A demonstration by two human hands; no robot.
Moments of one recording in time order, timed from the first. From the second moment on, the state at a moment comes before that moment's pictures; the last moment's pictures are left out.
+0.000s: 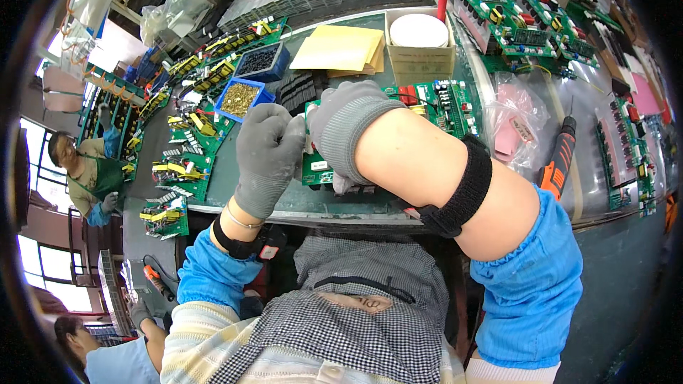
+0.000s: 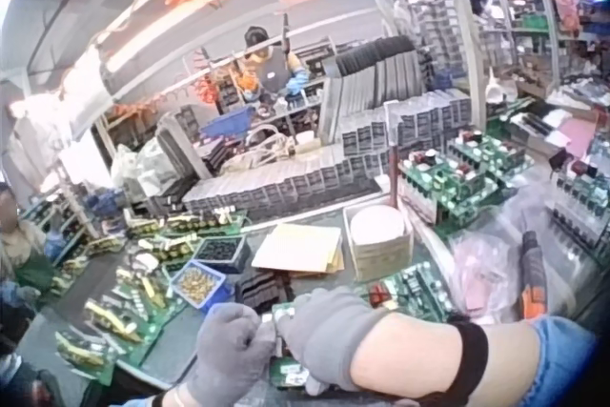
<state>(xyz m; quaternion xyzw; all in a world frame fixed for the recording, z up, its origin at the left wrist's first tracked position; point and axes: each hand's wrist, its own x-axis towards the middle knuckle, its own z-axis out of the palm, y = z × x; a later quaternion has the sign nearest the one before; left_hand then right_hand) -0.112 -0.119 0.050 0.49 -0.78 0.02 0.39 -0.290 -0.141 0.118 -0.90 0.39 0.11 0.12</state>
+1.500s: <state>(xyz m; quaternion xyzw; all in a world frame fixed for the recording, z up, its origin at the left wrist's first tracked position) -0.103 -0.098 0.108 0.43 -0.90 0.05 0.08 -0.325 -0.132 0.078 -0.91 0.39 -0.11 0.10</state>
